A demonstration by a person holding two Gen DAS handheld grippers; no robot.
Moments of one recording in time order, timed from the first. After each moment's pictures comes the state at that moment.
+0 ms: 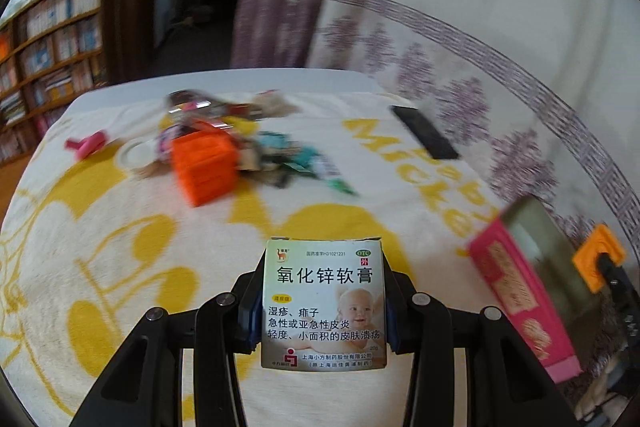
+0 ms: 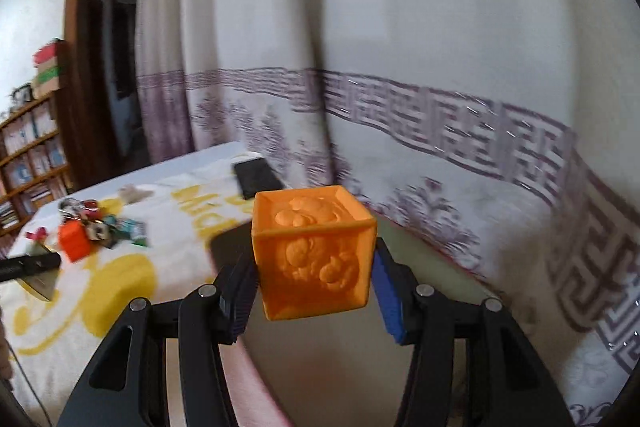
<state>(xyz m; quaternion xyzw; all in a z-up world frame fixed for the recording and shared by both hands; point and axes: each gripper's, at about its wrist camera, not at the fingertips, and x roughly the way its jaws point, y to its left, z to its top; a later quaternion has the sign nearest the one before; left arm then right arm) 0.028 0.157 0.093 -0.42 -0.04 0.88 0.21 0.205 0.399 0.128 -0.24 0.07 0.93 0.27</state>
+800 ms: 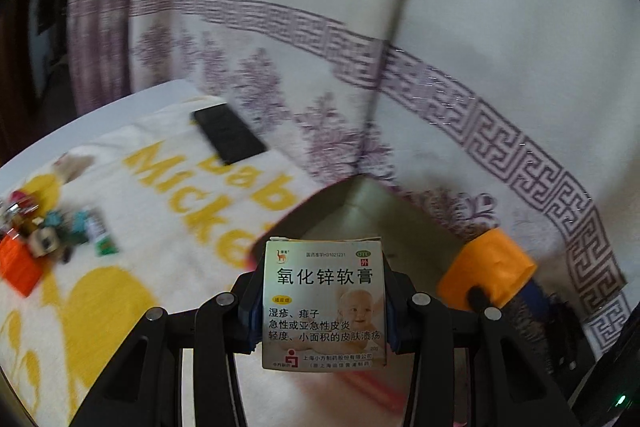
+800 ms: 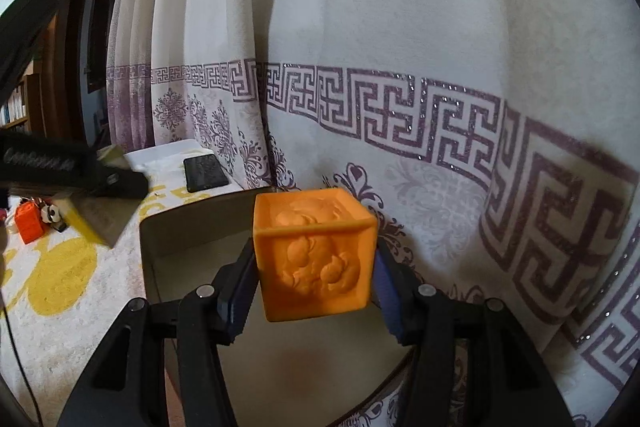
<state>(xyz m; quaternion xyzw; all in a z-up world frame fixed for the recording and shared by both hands) 0.056 0.357 0.128 -0.40 0.03 0.82 0.41 0.228 0.417 0.112 -0.24 0.03 0.92 0.32</state>
